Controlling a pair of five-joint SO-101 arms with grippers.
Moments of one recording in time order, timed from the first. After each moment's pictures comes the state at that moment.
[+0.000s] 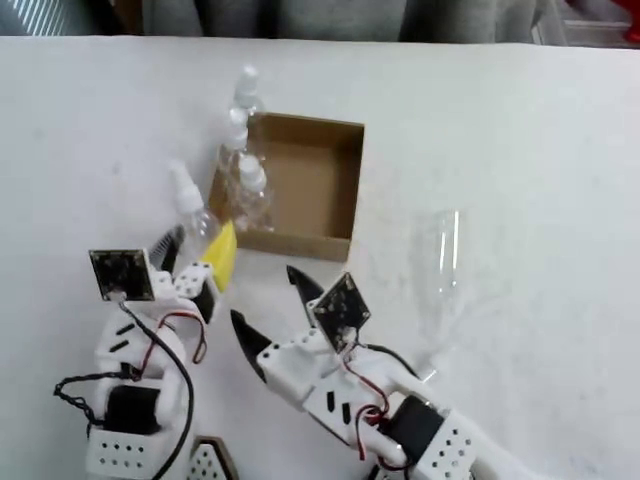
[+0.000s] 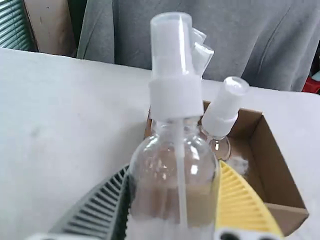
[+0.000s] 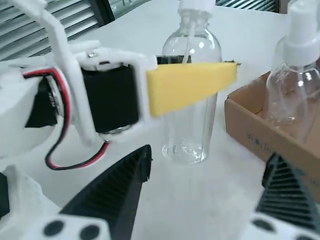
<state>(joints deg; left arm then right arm) -0.6 -103.9 95.6 35.5 12.4 -56.4 -89.5 89.1 24.9 -10.9</state>
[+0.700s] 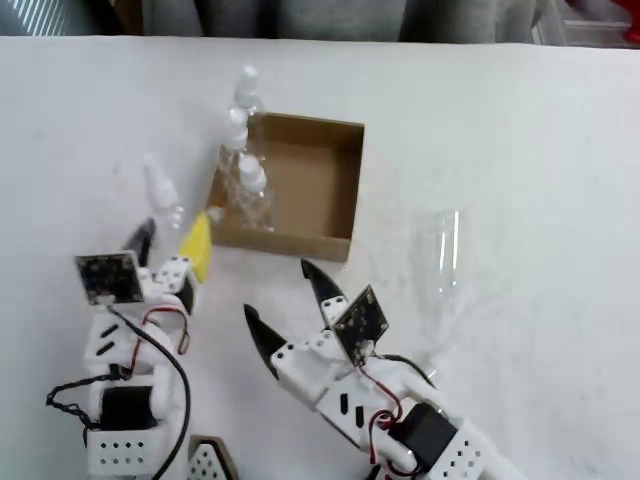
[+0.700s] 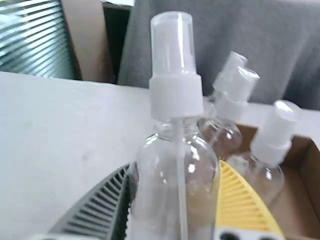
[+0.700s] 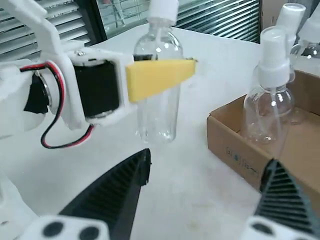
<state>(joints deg) -10.5 -103.9 97.1 28.1 7.4 -53.6 -102.3 93.5 29.6 -7.4</state>
